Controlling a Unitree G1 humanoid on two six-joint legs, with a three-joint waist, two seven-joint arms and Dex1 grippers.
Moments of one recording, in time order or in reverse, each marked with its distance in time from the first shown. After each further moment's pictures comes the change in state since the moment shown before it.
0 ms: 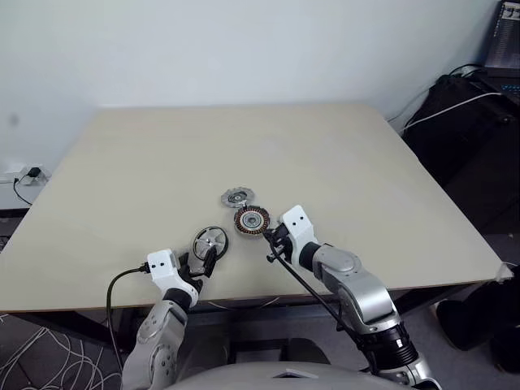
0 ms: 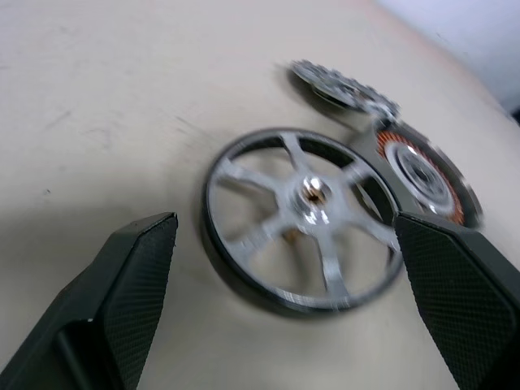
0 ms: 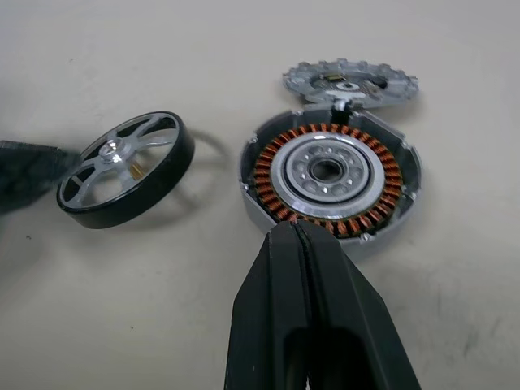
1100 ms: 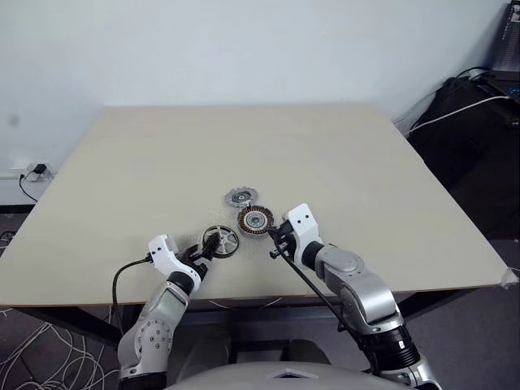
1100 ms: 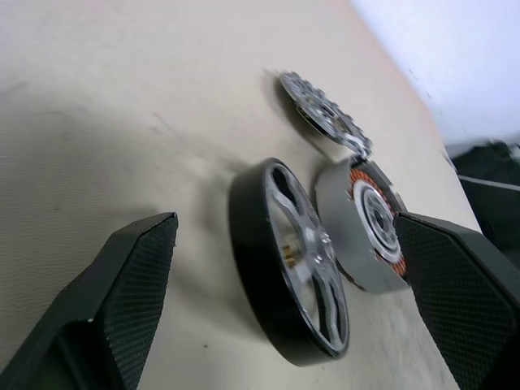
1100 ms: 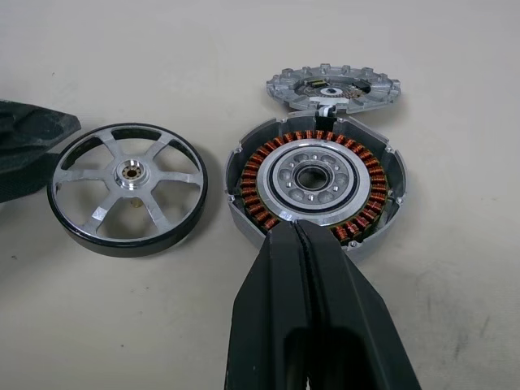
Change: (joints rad) left arm -0.108 -0.001 0.077 0.005 -0.272 0.202 0.058; right arm -0.001 0.004 -0.019 -0.009 0.025 0.006 -0.043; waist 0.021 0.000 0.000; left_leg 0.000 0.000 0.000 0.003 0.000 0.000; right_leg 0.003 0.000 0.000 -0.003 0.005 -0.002
